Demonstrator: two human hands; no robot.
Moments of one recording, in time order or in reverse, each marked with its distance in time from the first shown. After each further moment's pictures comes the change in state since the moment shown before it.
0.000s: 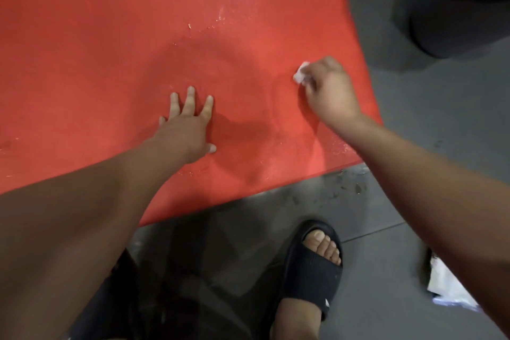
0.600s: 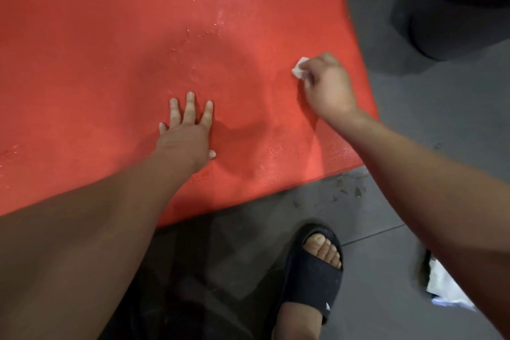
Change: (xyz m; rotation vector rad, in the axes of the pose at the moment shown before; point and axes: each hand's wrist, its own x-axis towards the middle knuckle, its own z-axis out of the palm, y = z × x) left_hand 0.002 0.003 0.007 0.052 0.027 -0.012; right_hand 0.020 0.001 0.005 -0.005 0.013 0.083
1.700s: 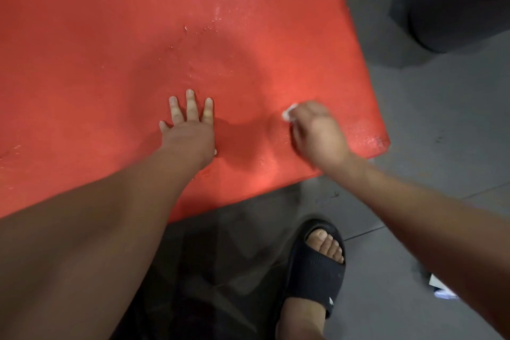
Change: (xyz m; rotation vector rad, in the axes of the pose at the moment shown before) left_hand 0.003 0.012 -0.001 0.044 -0.042 -0.059; right_hand -0.088 -0.015 0.014 0.028 -0.133 -0.168
